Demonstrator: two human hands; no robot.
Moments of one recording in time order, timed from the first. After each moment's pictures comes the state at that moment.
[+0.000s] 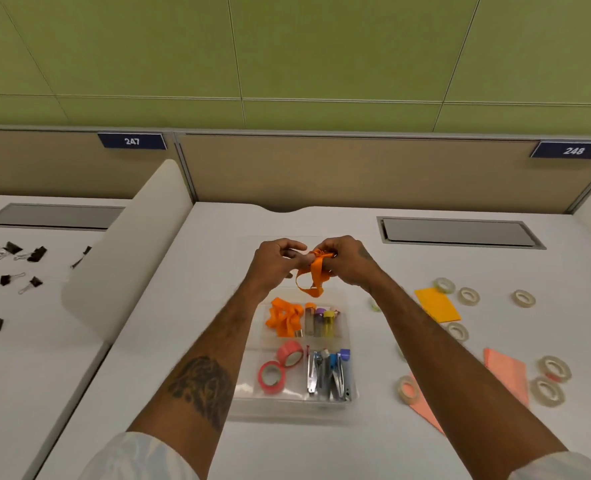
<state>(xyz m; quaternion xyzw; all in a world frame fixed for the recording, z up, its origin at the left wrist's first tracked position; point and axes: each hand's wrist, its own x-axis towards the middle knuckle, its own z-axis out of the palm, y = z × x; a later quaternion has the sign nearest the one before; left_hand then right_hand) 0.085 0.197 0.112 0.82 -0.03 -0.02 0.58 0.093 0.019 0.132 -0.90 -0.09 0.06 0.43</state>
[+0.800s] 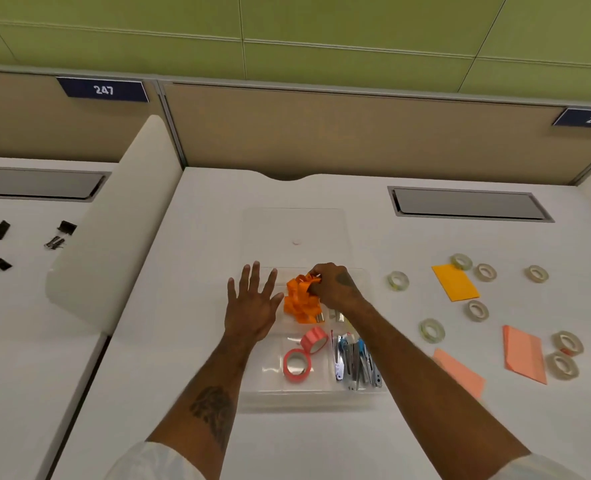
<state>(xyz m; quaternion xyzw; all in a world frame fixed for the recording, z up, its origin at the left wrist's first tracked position) 0.063 0.292 -0.044 1.00 -0.08 -0.02 -0.01 0.086 0.105 0.032 -0.94 0.03 0.12 0.32</state>
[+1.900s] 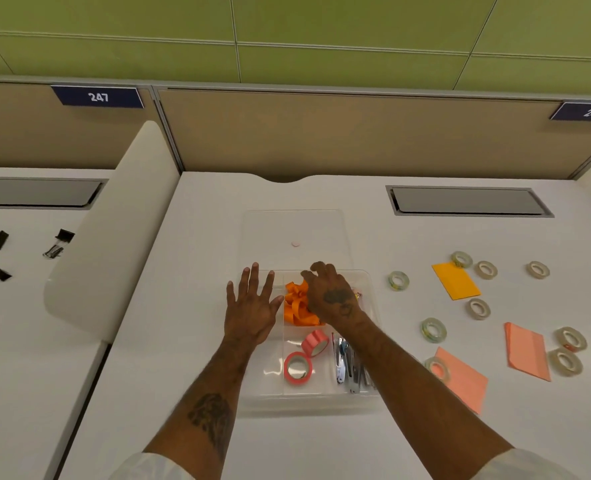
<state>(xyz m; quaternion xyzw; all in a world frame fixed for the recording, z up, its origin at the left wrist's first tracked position) 0.066 0.291 -0.039 1.00 -0.08 -0.03 0.01 0.080 0.111 0.007 -0.99 -0.12 0.04 0.07</state>
